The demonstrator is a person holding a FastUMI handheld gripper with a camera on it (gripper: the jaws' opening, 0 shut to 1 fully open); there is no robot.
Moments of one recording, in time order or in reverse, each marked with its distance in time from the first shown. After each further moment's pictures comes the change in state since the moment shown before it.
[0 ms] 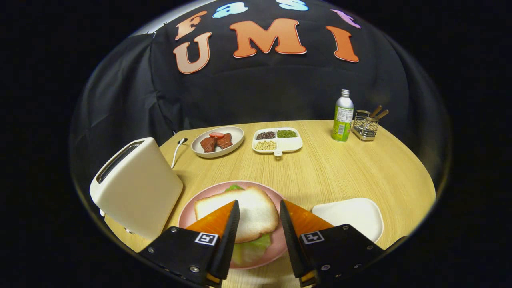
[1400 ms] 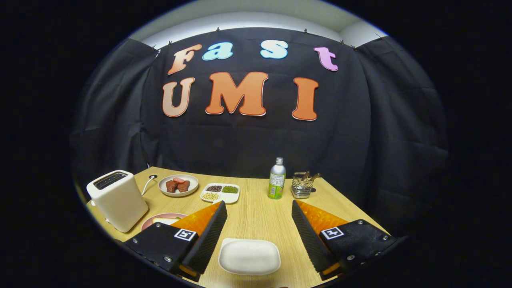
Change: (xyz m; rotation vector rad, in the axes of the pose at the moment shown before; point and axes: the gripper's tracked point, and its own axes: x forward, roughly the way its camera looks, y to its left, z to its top) arm -0.126 -0.150 0.108 -0.103 -0.417 -0.198
